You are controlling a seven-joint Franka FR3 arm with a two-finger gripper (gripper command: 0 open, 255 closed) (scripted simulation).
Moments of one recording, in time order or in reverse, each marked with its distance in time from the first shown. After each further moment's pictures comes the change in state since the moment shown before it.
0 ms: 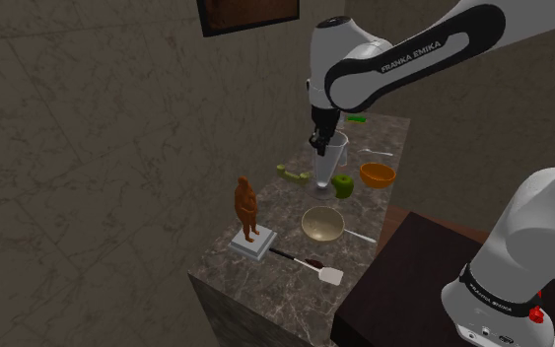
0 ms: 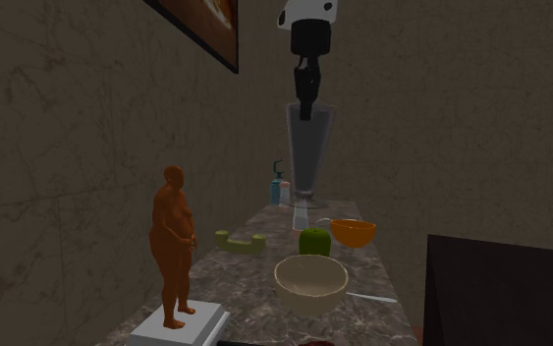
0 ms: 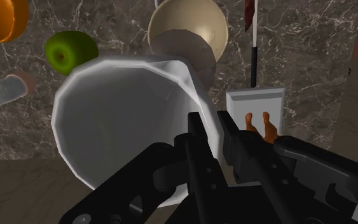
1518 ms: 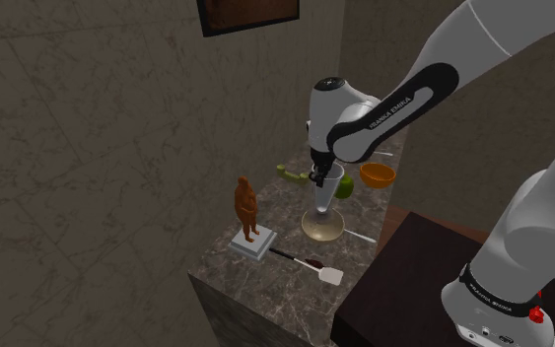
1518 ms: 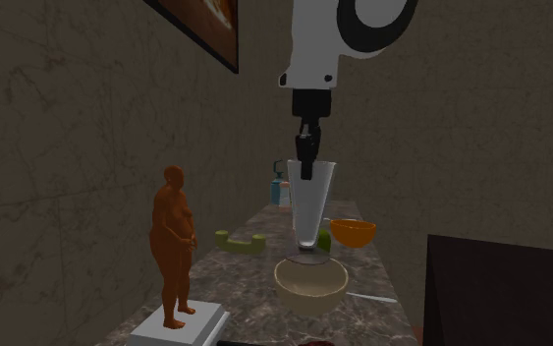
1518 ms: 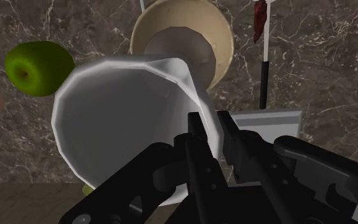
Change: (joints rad) arm -0.023 0.171 0.009 -0.157 -0.090 0.318 0.101
